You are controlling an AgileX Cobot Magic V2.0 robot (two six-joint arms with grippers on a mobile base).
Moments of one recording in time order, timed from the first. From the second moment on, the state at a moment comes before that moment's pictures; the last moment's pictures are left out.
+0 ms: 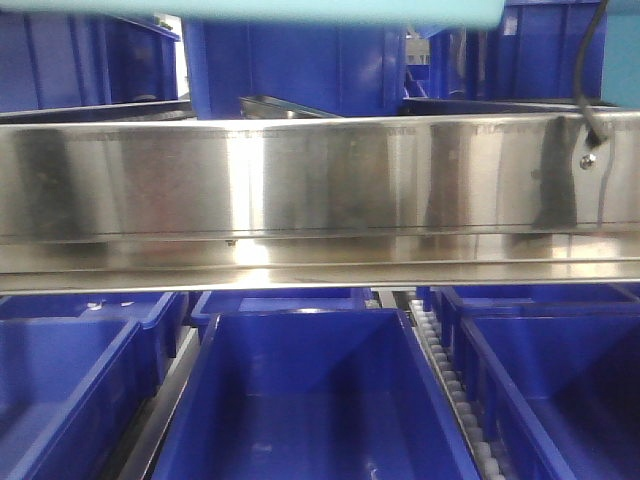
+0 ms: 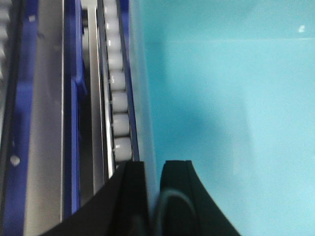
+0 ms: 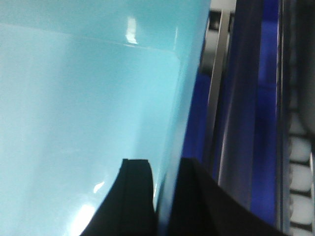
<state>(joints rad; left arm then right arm) -0.22 1.67 -2.01 0.04 1.24 -0.17 0.40 1.73 -2.02 0.06 1.18 0.13</state>
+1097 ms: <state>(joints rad) -0.22 1.63 -2.05 0.06 0.99 -0.17 0.40 1.65 -2.02 0.02 0.88 0.13</state>
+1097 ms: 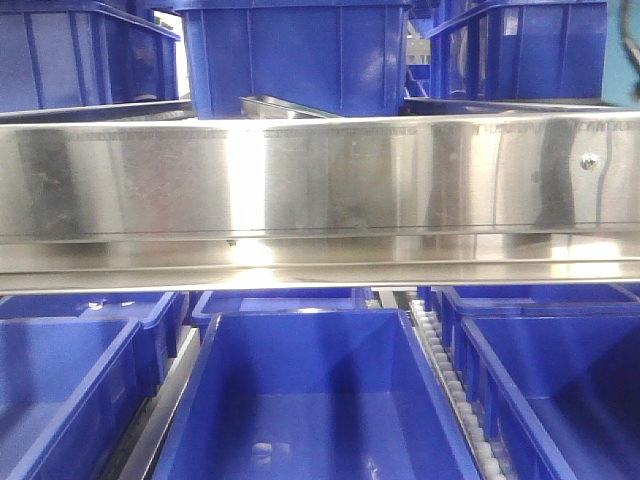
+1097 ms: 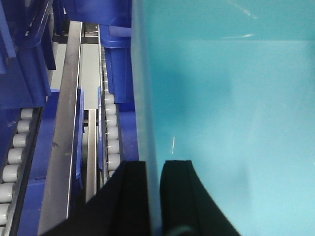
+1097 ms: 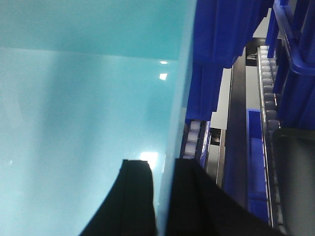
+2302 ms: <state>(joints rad) -0.22 1.63 -2.05 0.06 0.99 -0.17 0.40 1.65 -2.02 0.02 0.88 0.13</state>
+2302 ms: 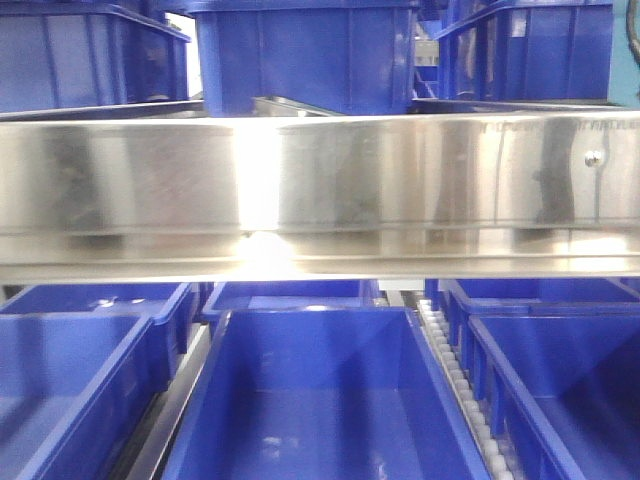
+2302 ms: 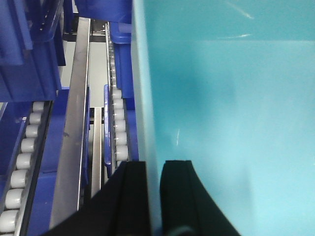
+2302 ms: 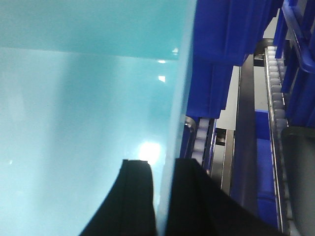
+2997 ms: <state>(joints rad) -0.22 1.63 -2.05 0.07 0.99 -0.17 0.40 1.65 -2.02 0.02 0.87 0.13</state>
